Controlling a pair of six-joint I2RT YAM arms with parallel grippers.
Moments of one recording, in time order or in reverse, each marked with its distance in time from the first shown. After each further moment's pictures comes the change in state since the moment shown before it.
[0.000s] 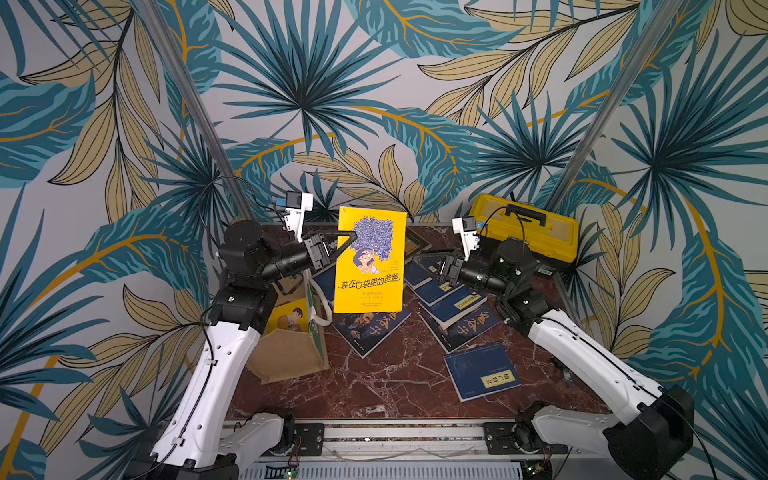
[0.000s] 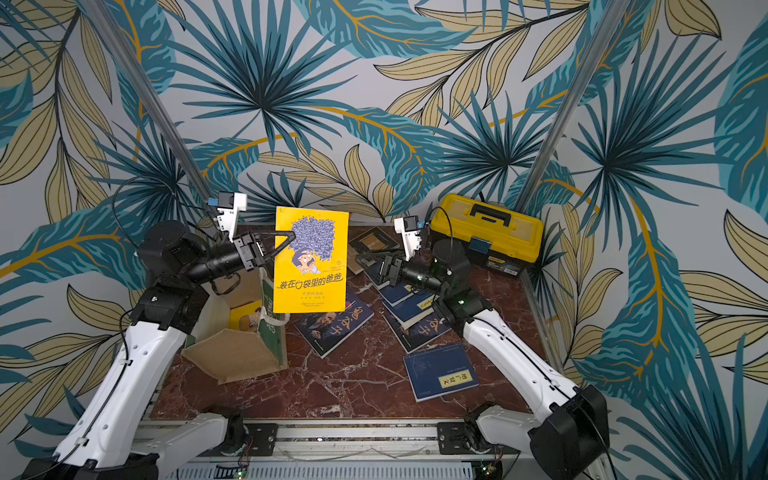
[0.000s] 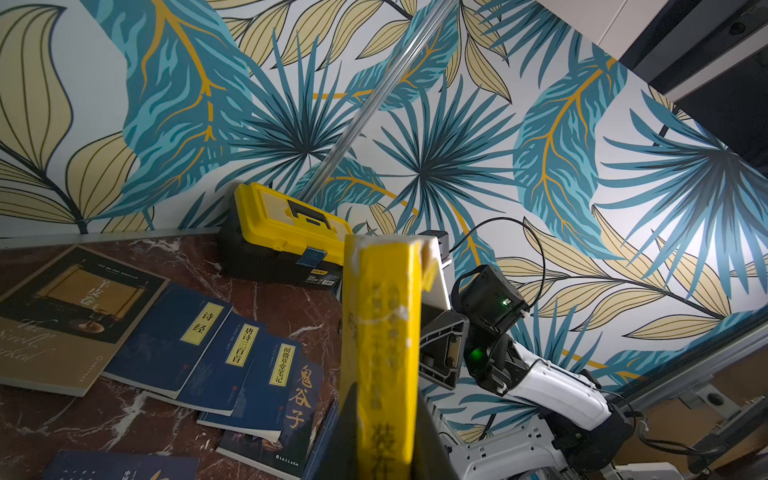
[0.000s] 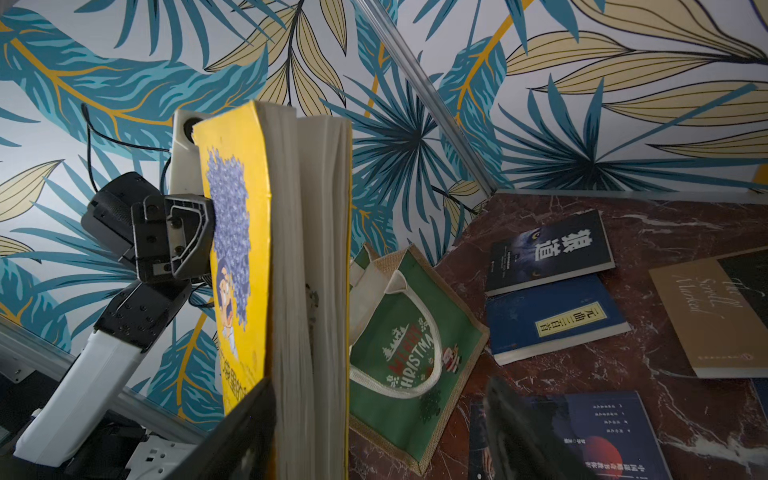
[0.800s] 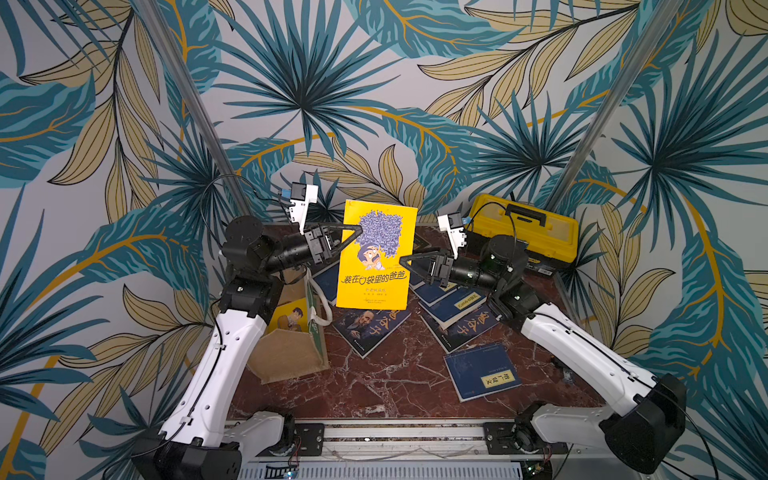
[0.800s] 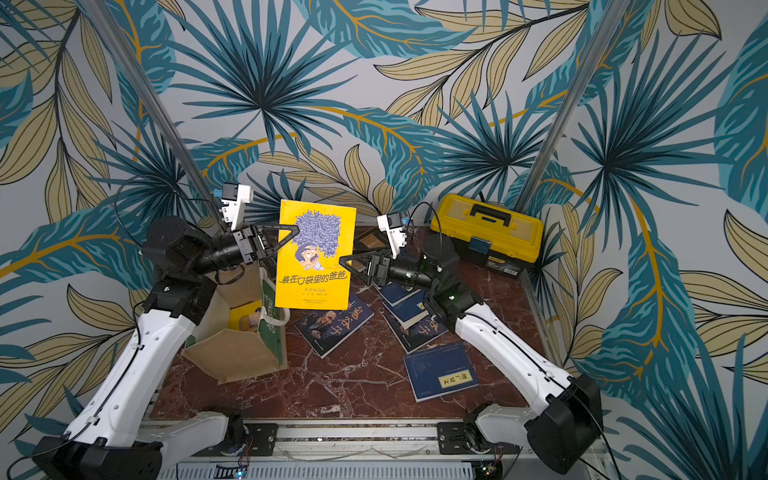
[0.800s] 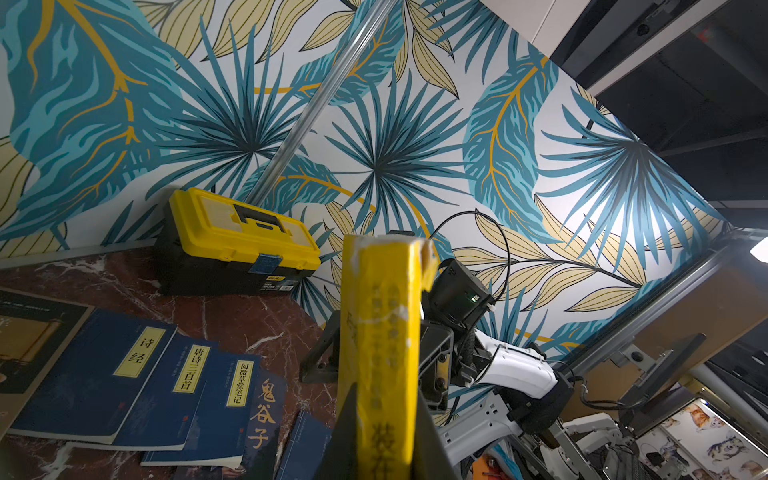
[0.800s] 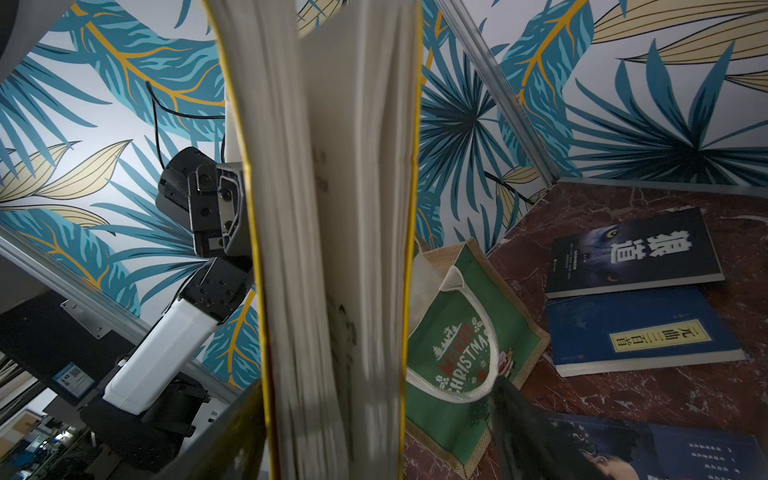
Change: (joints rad) left arm -0.001 0.061 -0.005 0.246 0.117 -0.151; right arm 0.068 0.063 0.072 0.050 -0.077 0.068
